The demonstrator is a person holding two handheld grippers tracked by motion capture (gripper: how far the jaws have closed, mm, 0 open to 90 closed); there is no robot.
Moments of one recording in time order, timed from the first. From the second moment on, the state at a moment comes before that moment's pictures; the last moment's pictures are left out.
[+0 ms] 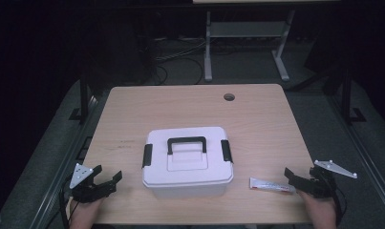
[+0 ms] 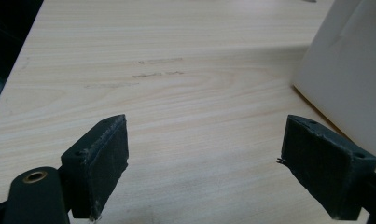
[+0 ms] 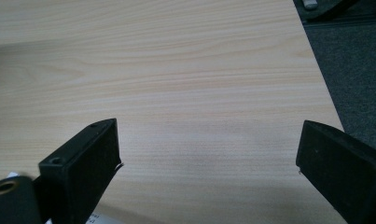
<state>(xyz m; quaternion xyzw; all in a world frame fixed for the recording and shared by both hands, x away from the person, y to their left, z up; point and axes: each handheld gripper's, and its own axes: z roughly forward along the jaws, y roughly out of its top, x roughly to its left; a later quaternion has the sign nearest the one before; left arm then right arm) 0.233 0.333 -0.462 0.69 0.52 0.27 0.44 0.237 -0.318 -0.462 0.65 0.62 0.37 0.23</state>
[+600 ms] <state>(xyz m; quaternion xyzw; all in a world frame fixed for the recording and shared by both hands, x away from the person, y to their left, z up) 0.247 0.326 -0.458 0.74 0.52 0.20 0.38 0.235 -0.322 -0.461 0.65 0.62 0.37 0.23</state>
